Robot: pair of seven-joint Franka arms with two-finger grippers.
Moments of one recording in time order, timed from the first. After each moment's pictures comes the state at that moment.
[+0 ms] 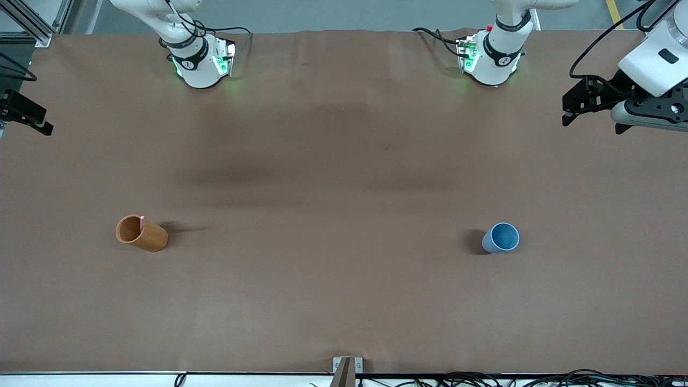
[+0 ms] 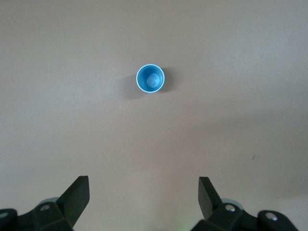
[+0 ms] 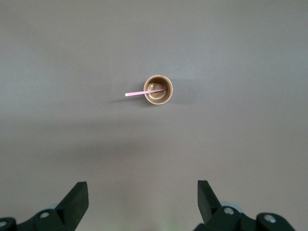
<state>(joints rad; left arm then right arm) -0.11 -0.04 -0.05 -1.53 0.00 1.51 0.04 -0.04 0.00 -0.03 -1.43 -0.02 1.44 -0.04</state>
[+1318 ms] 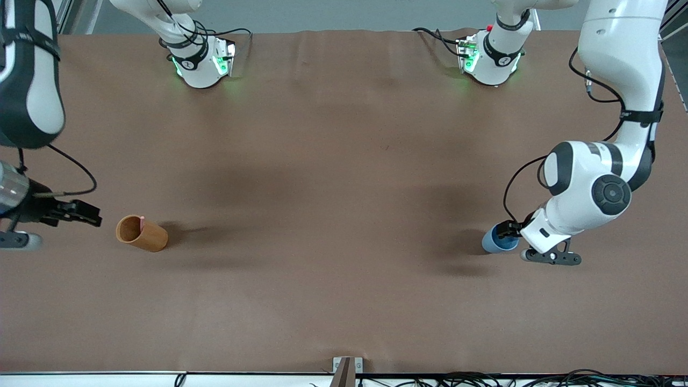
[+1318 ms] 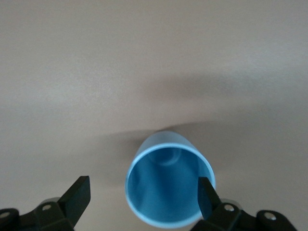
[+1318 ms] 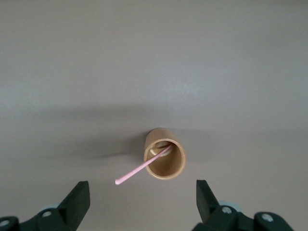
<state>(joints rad) -0.09 0.51 -0.02 -1.77 -0.03 2.29 0.03 -0.03 0.35 -0.03 -1.47 -0.02 1.83 -0.05</state>
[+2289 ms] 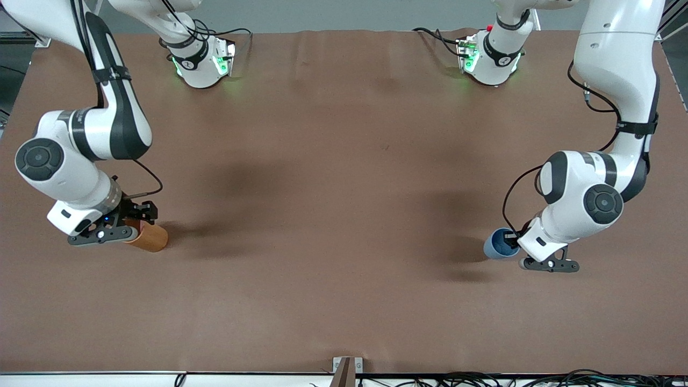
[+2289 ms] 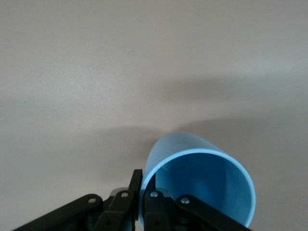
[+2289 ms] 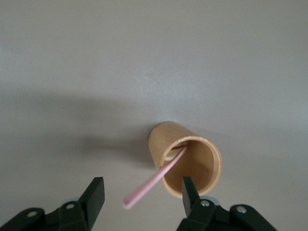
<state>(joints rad) -0.10 0.52 -0.04 -1.67 0.01 2.21 -0.08 0.06 0.25 -0.03 -1.91 -0.17 2.19 -0.06</state>
